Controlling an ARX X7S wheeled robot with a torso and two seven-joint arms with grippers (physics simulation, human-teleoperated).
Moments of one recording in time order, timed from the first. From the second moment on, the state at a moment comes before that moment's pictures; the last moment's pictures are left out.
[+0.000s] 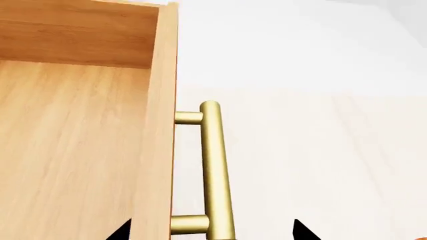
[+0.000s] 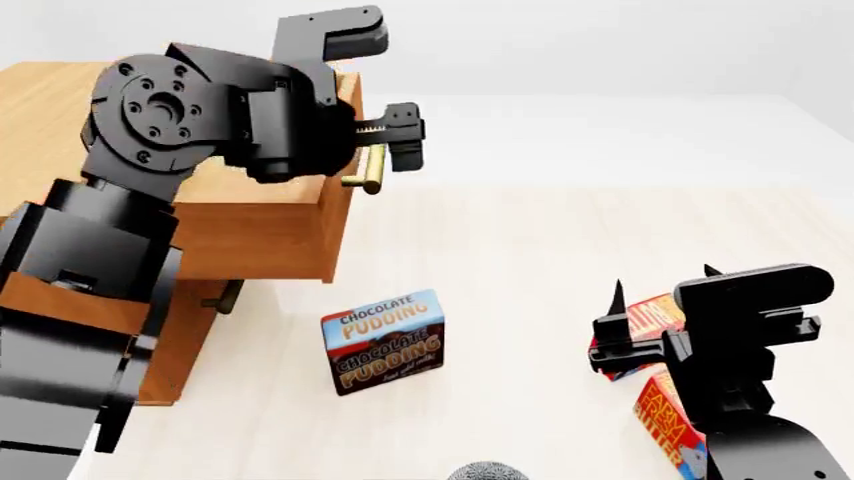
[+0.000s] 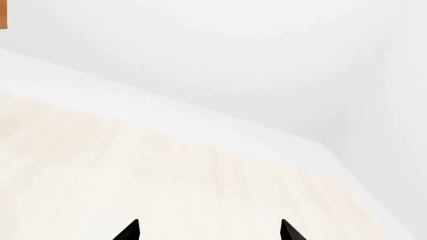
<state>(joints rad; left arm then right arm) -1.54 -0.17 0.57 -0.73 -1.42 -1.10 -0.78 0.26 0.40 -0.01 -0.59 0.10 0.91 0.05</state>
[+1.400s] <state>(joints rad) -0.77 -0.61 0.30 0.40 -1.94 -0.96 -0.68 0.22 0.40 0.01 -0.64 0.08 0.88 0.11</state>
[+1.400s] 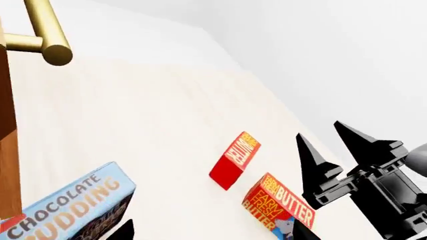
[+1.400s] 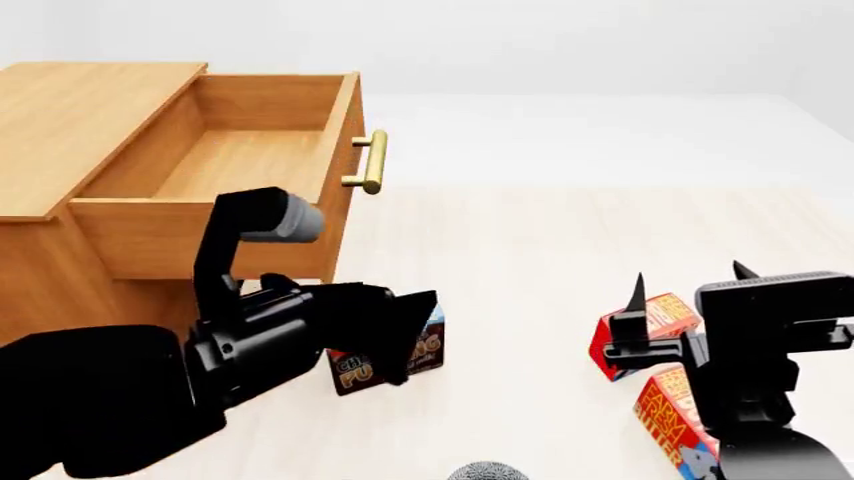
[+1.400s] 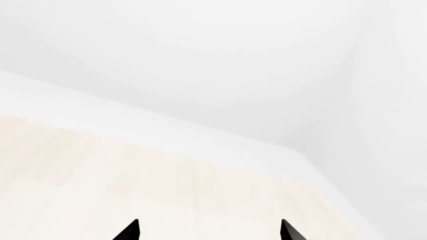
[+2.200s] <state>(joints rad) -0.42 -0.55 0.45 0.37 -1.65 -0.99 -0.45 0.17 0.40 0.02 -0.60 0.08 0.80 0.12</state>
